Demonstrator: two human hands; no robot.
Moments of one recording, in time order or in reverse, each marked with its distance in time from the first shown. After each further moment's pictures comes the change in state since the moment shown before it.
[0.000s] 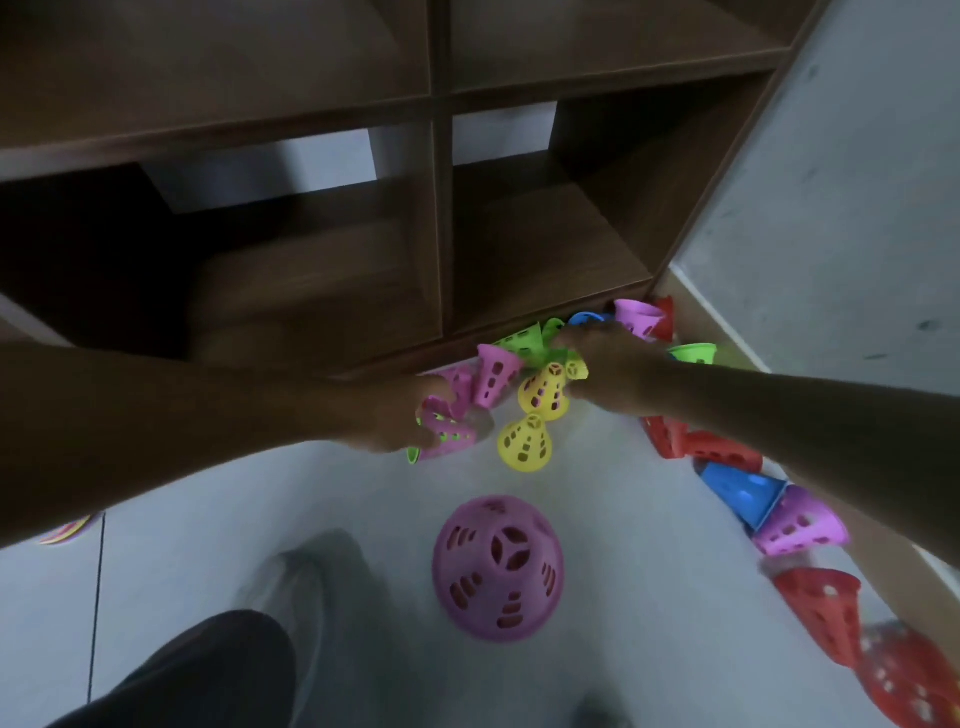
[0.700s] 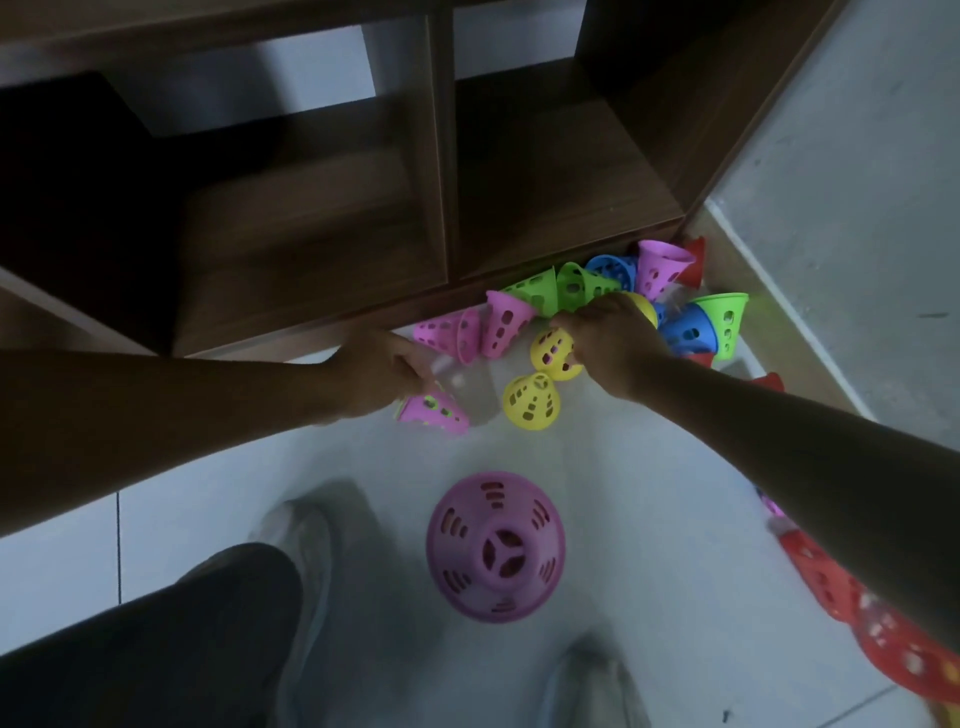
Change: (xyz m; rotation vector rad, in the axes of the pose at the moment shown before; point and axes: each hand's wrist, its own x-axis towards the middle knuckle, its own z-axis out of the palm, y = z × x) left_hand 0.011 -0.026 0.032 -0.466 0.260 -0.092; right_hand 0.028 0.024 0.063 -0.390 0.163 -0.179
